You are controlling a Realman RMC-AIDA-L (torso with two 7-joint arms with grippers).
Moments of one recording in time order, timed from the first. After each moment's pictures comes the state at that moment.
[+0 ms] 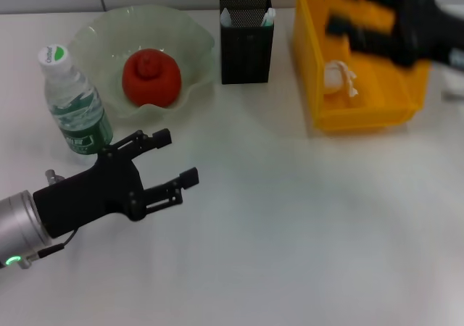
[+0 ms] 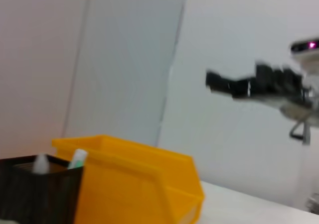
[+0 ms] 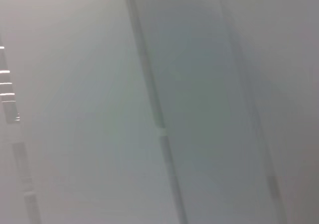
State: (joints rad) left arm -0.42 -2.06 0.52 0.24 1.90 1.63 -0.83; right arm 0.49 2.03 -0.85 -0.66 -1.48 -1.64 1.33
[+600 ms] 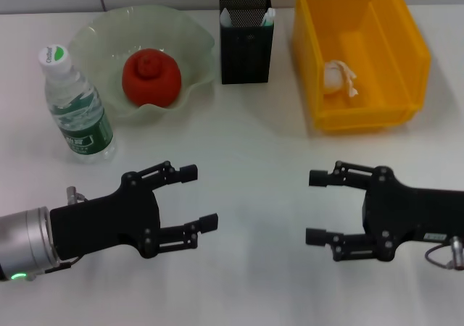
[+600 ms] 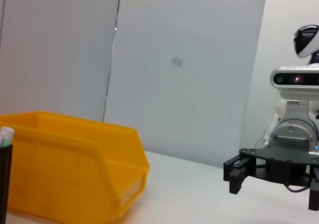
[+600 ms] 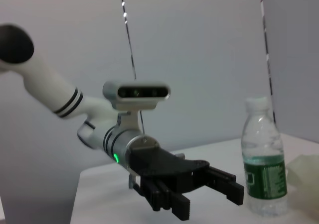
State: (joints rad) left arm -0.43 -2.06 0.66 0.27 1.93 1.67 -0.84; right arm 0.43 2.03 -0.86 -0.39 -1.82 -1.75 0.92
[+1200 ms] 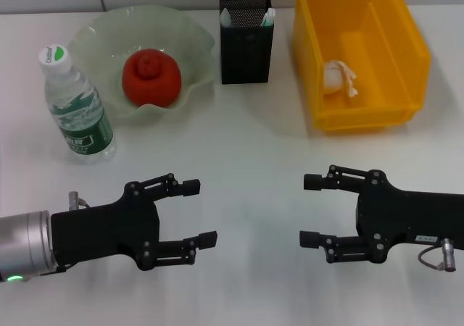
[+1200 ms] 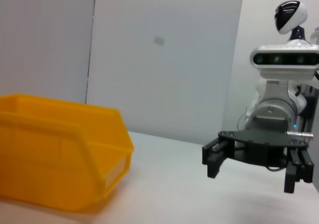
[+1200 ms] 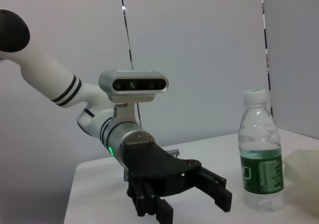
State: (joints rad) left arm -0.43 -2.06 0.67 0.32 2.00 1.67 -0.85; right arm 0.44 2.04 -0.85 -0.36 -1.83 -1.72 0.88
